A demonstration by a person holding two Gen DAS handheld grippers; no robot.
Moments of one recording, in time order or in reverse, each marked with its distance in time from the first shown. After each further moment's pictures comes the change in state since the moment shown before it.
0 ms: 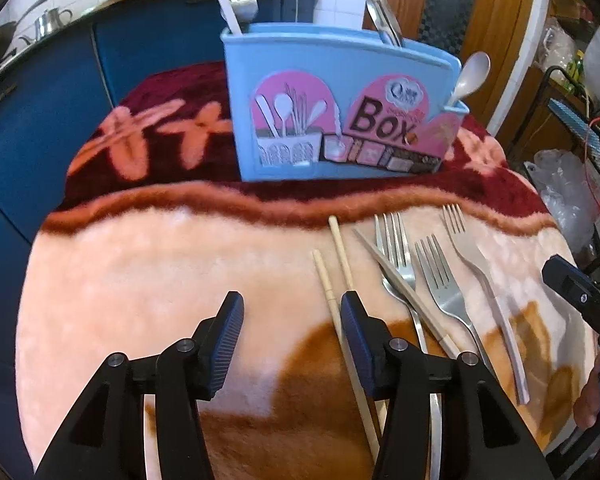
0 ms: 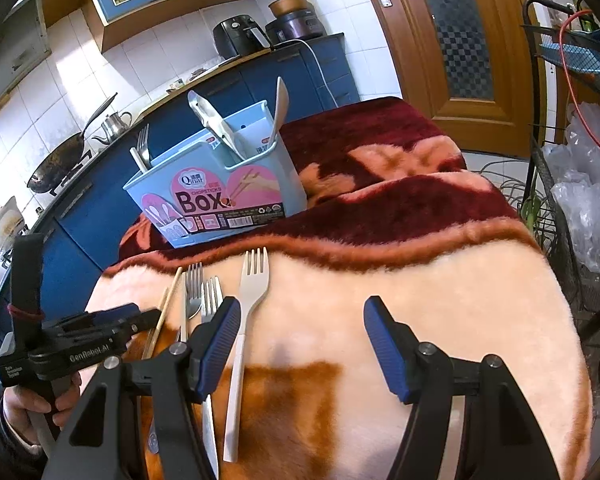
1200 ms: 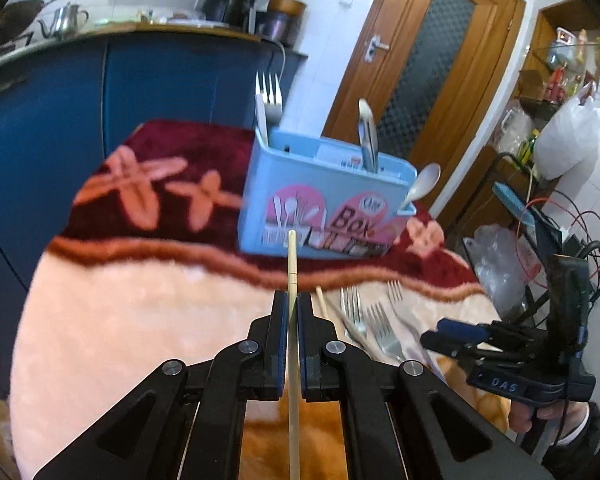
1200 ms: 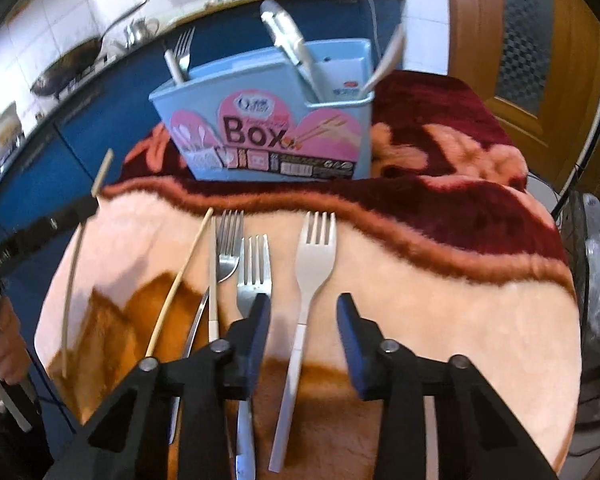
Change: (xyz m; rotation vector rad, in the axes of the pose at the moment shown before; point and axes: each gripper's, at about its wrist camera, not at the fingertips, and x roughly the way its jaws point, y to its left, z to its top) left arm -0.062 0.050 0.003 -0.103 -0.261 -0.232; right arm 0.042 0.064 0.011 -0.243 0.267 -0.049
